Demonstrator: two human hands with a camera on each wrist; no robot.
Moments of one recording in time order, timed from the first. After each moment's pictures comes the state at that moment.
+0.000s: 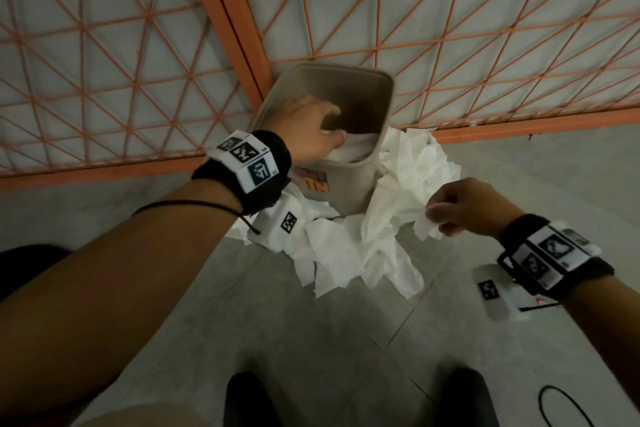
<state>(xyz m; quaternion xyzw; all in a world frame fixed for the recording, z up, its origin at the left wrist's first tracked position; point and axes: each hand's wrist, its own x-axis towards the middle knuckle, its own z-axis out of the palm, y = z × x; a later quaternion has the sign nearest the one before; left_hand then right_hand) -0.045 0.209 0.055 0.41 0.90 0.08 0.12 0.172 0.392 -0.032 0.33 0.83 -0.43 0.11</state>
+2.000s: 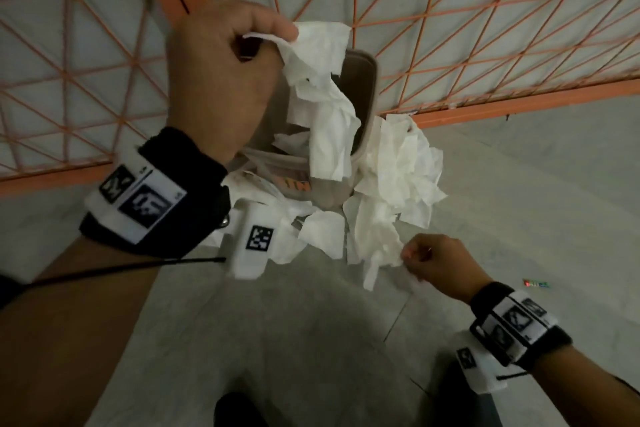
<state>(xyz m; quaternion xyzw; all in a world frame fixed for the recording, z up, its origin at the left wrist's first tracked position) -0.040 0.187 0.098 0.41 0.77 0.47 -0.11 0.213 0.334 -0.108 0.33 0.84 -0.41 0.10</state>
